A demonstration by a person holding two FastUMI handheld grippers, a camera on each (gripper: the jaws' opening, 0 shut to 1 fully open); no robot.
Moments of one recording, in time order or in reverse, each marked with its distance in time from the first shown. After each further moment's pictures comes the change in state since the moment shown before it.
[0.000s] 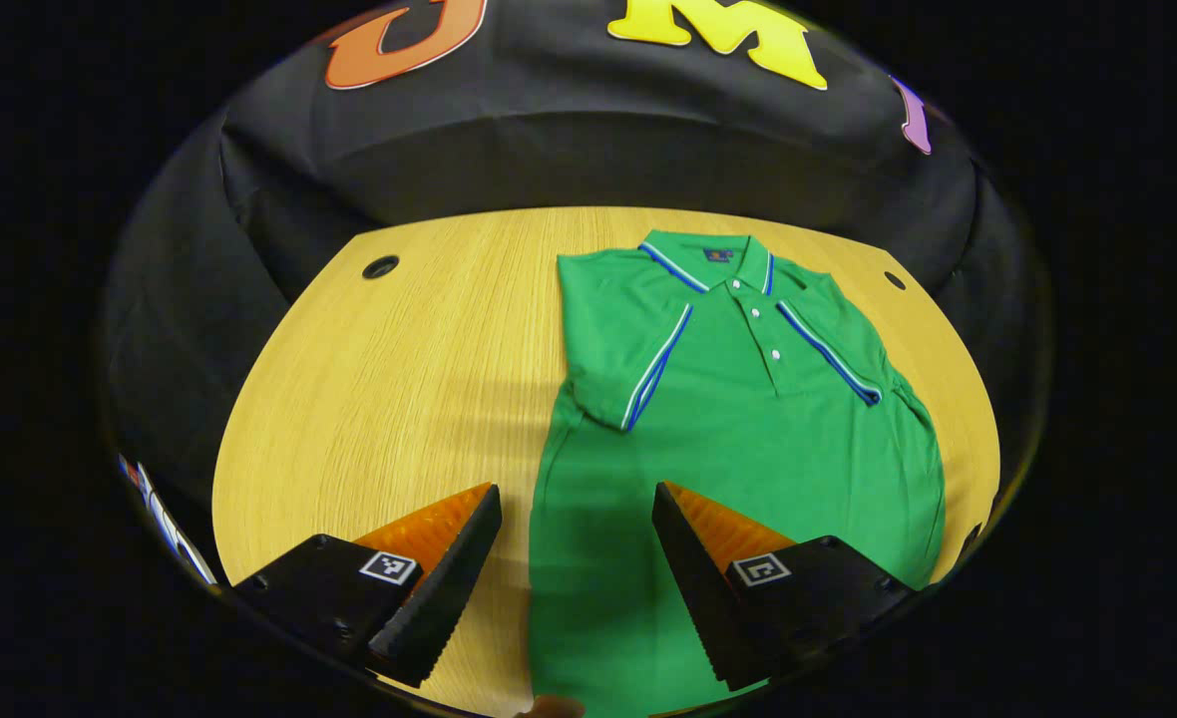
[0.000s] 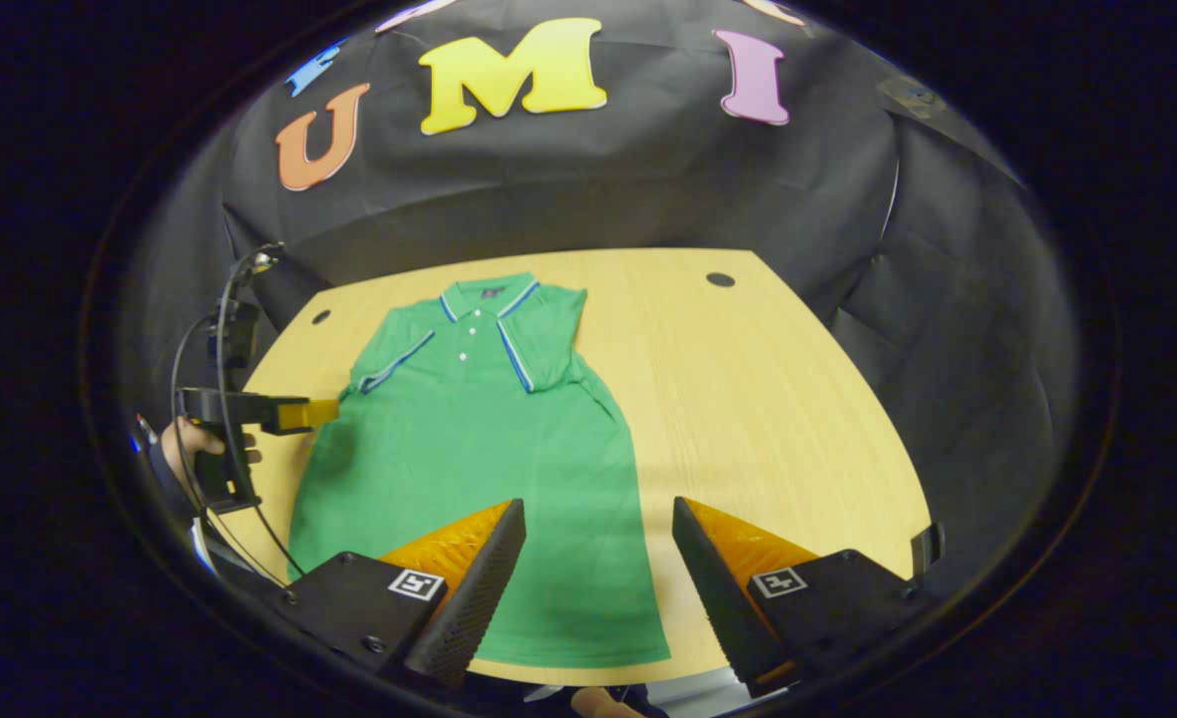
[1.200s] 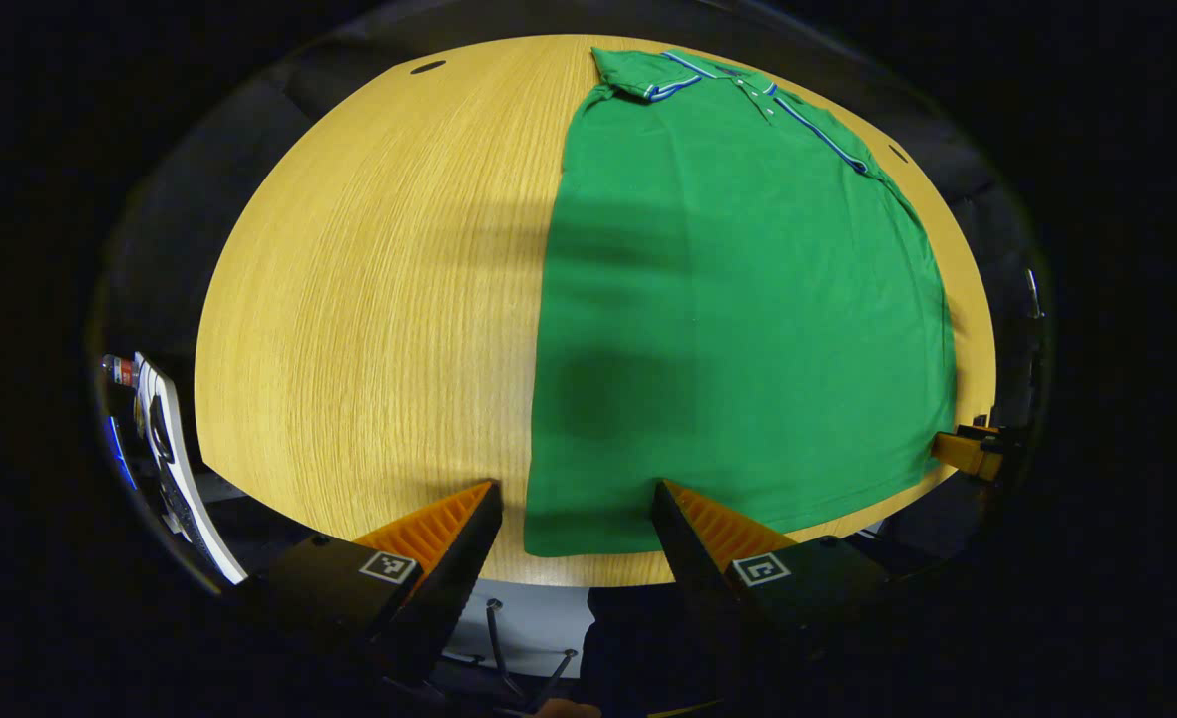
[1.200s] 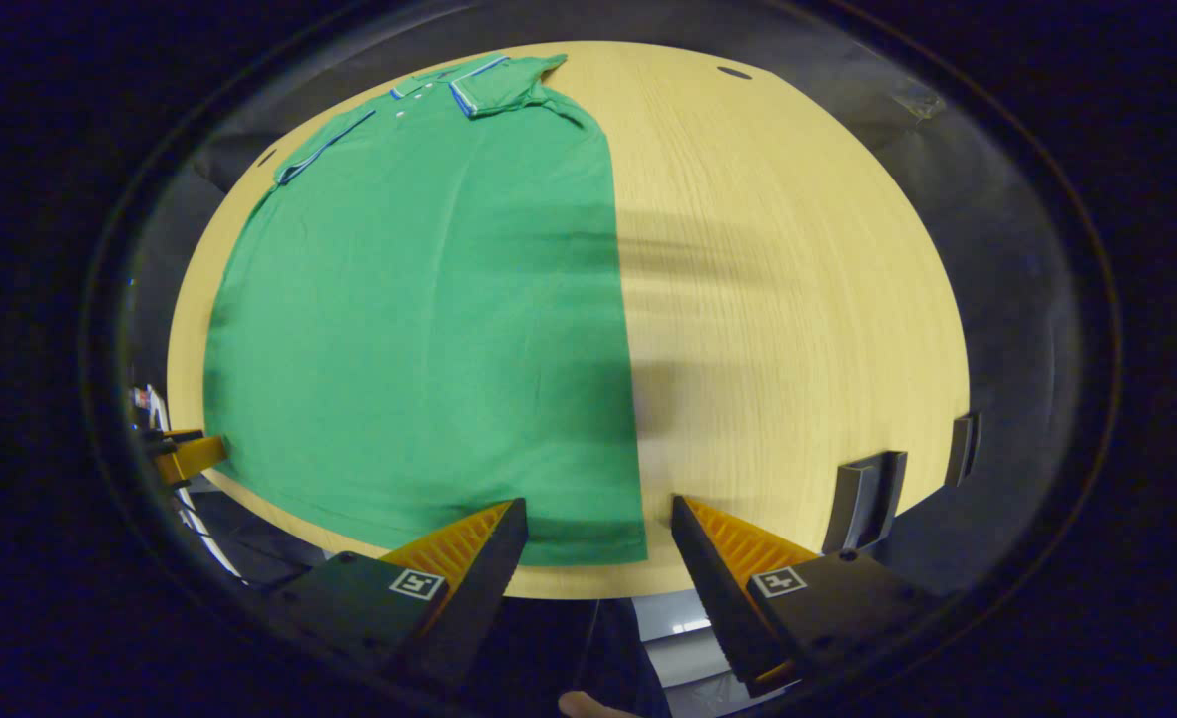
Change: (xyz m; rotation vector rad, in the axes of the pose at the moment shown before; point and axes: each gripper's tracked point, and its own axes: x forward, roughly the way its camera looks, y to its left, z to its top) left arm -0.098 0.001 -0.210 -0.065 0.494 0.012; right arm 0.016 -0.035 -0.158 -0.030 0.611 -0.073
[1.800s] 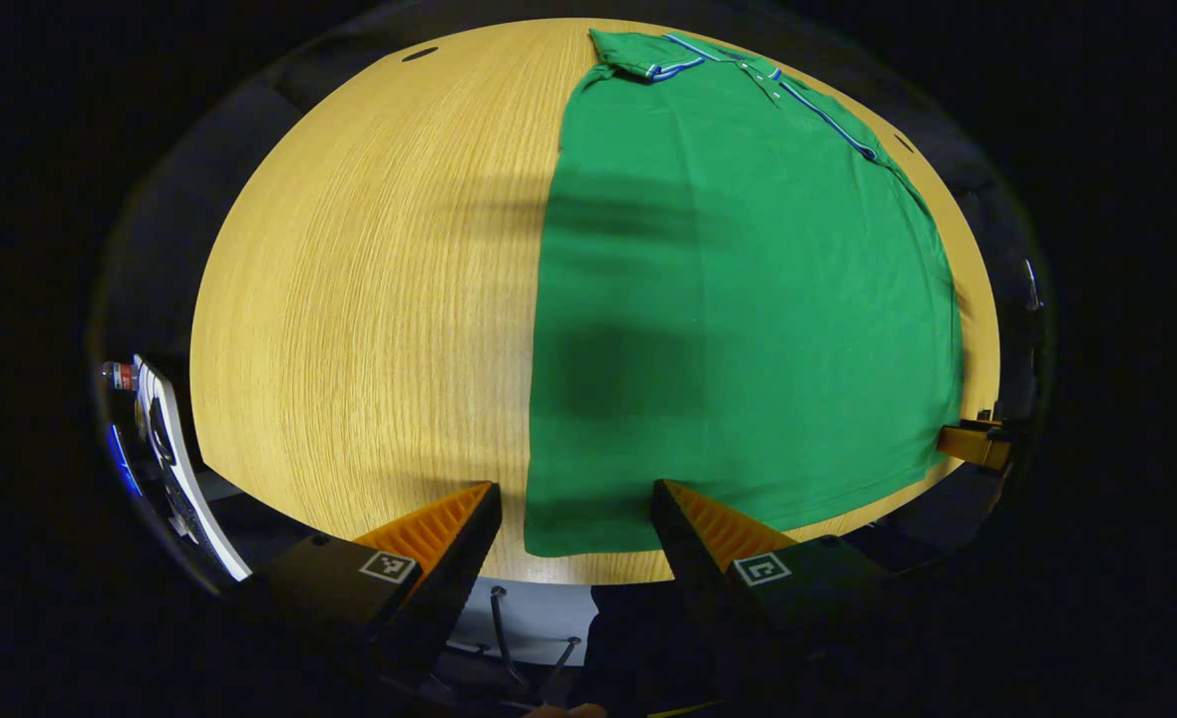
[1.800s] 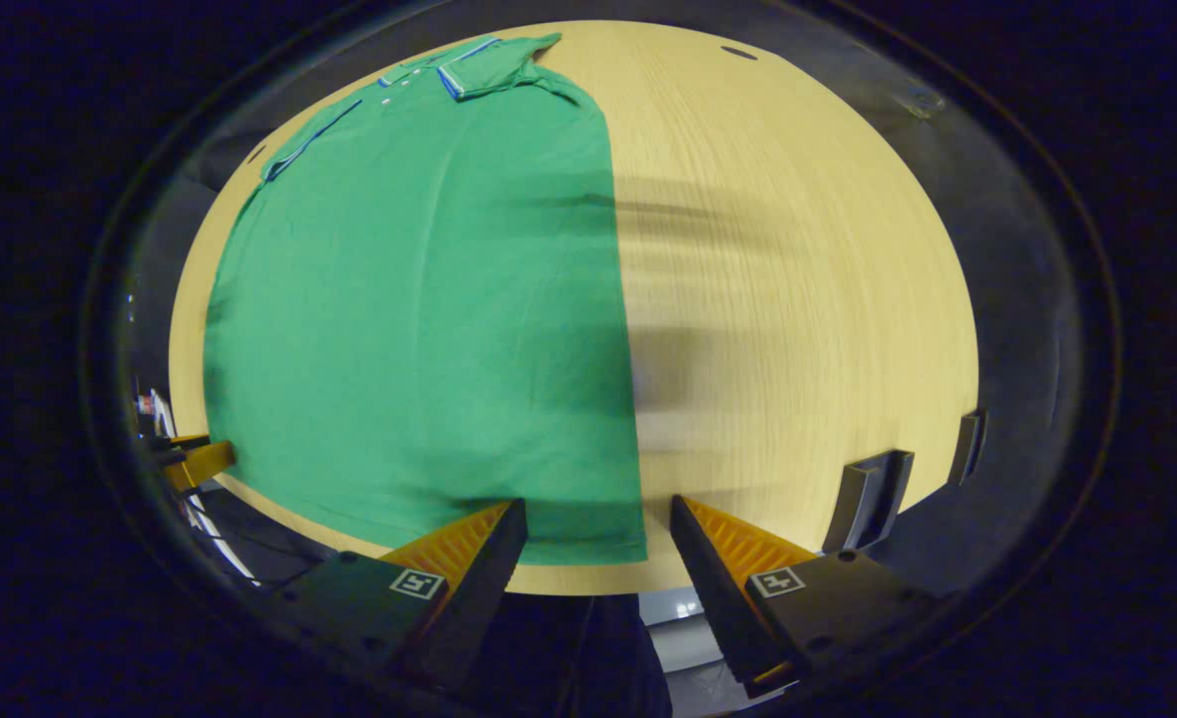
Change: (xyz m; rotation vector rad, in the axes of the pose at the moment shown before) left arm -0.005 0.000 -0.001 0.008 0.093 -0.003; right arm 0.002 0.002 0.005 -0.005 0.079 -0.004
